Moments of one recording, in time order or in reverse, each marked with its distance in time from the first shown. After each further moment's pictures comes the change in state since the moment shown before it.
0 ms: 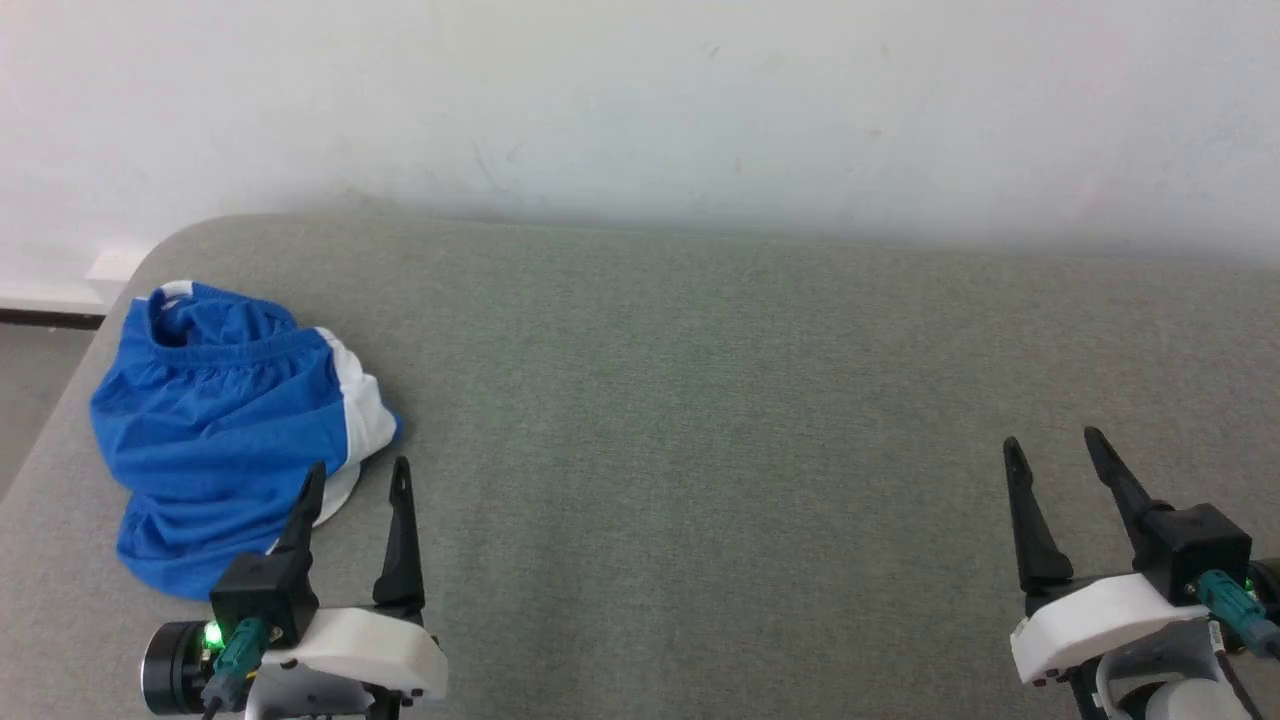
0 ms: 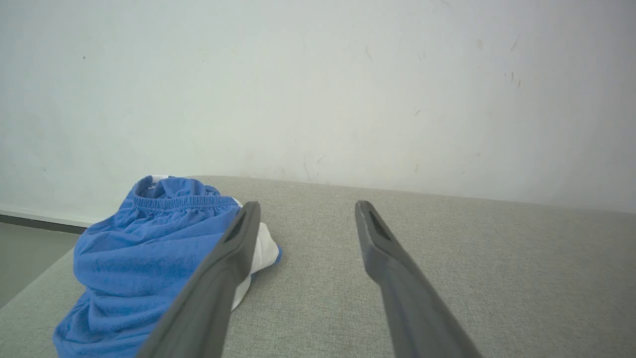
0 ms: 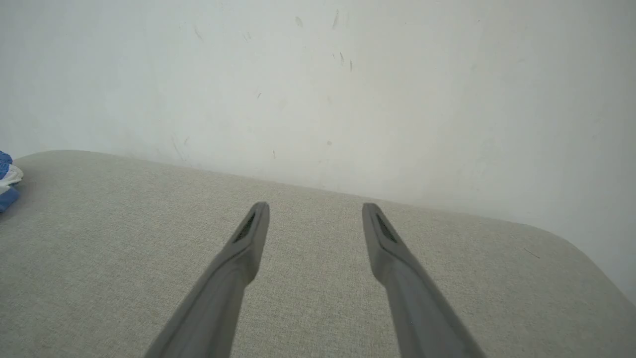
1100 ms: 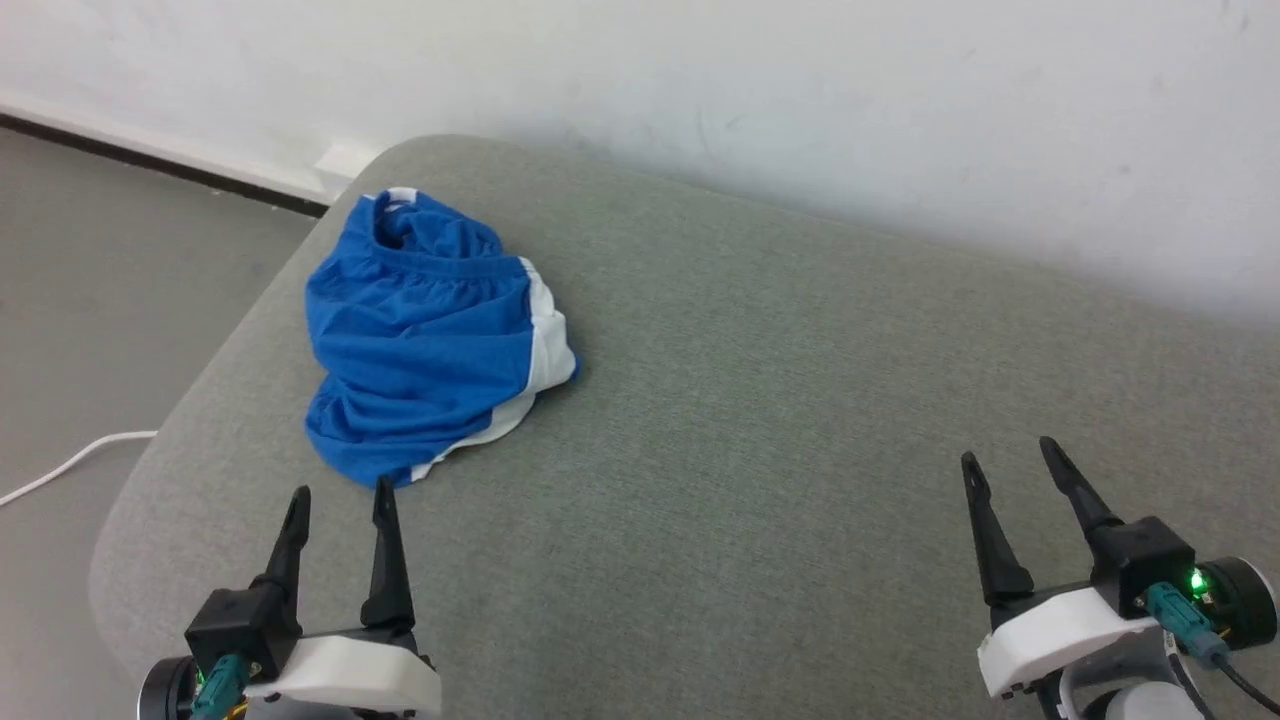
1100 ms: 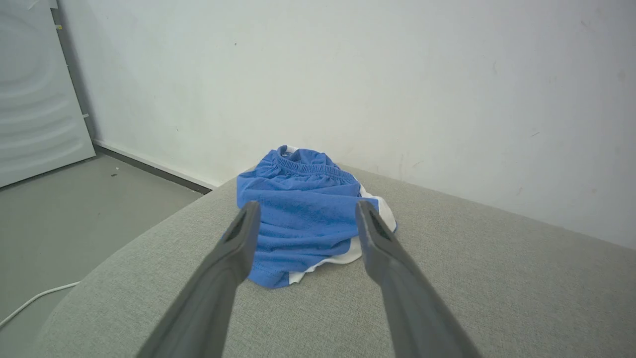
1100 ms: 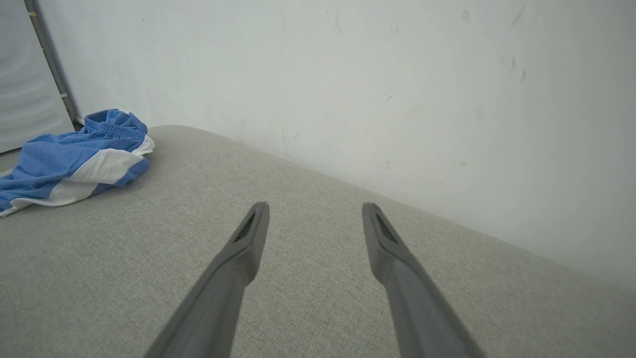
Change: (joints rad) left arm 0.039 0.000 0.001 0.007 -0.082 0.024 -0.069; right arm -0.012 0.001 0.055 0.071 -0.043 0.000 -0.069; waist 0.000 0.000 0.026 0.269
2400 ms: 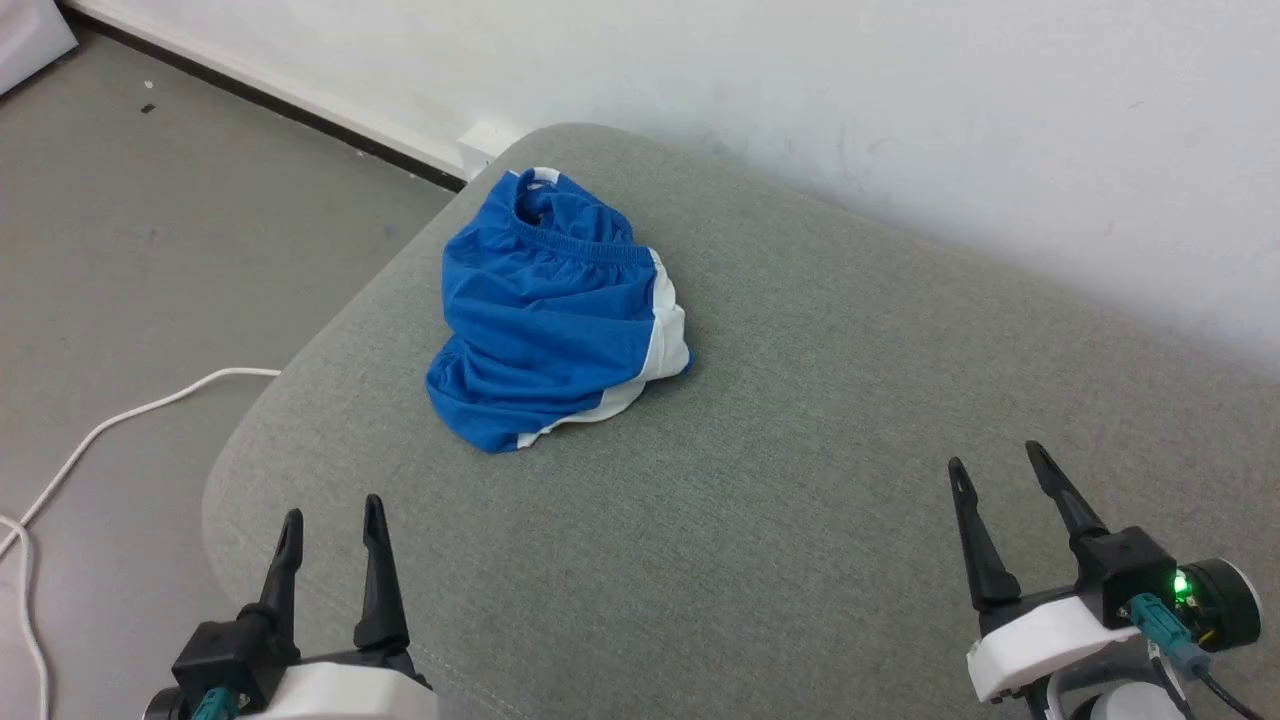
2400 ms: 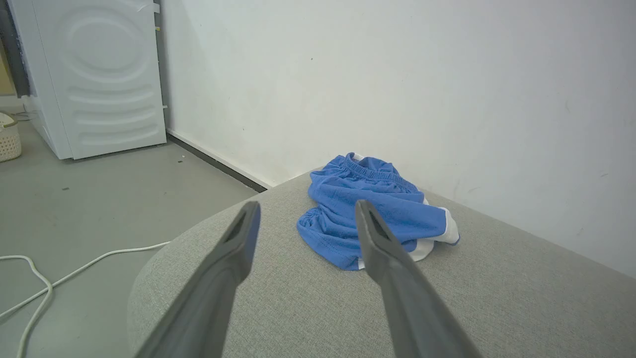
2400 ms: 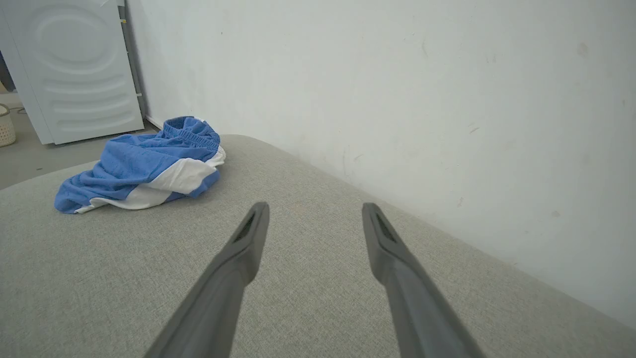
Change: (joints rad) left arm 0.026 0.000 -0.001 0.027 -0.061 0.007 -0.072; right arm -0.015 0.001 0.014 0.061 -0.025 0.000 -0.070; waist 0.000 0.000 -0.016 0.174
